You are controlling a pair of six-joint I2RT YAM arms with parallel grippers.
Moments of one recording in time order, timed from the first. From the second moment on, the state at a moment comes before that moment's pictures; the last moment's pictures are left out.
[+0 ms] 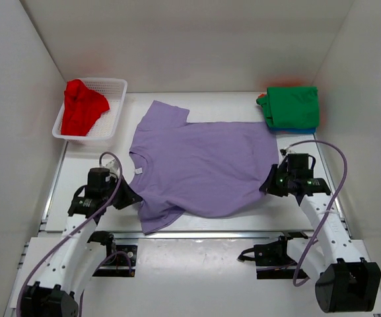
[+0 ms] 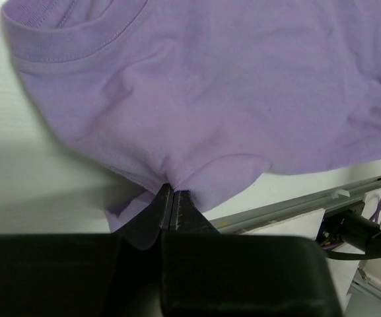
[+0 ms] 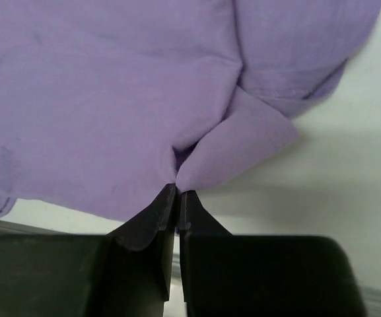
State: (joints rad) left arm -0.13 0.71 0.49 -0.63 0.35 -0.57; right arm 0.04 0.89 0.65 -0.68 -0.26 0.32
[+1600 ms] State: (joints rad) left arm -0.02 0.80 0.61 -0.68 0.25 -0.48; right arm -0.06 1.22 0.67 -0.74 -0.01 0.34
